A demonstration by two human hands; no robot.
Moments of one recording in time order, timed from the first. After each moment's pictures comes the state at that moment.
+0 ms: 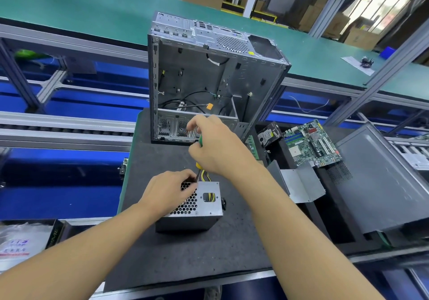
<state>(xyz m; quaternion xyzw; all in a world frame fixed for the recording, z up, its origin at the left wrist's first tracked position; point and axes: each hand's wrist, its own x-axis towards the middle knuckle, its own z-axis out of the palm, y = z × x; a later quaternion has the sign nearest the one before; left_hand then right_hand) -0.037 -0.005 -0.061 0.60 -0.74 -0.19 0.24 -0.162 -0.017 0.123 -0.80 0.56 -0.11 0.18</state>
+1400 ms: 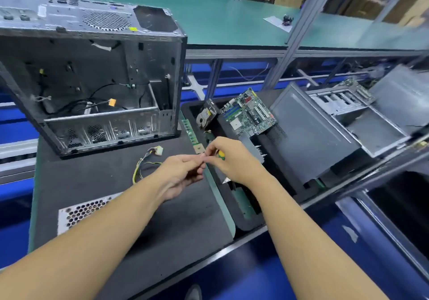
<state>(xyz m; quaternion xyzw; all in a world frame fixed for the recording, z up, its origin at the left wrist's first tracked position) -0.241 -0.046 -0.003 0.41 -0.33 -0.79 0.31 -0.400 -0.014 0.053 -0.74 0.60 -0.23 0.19</state>
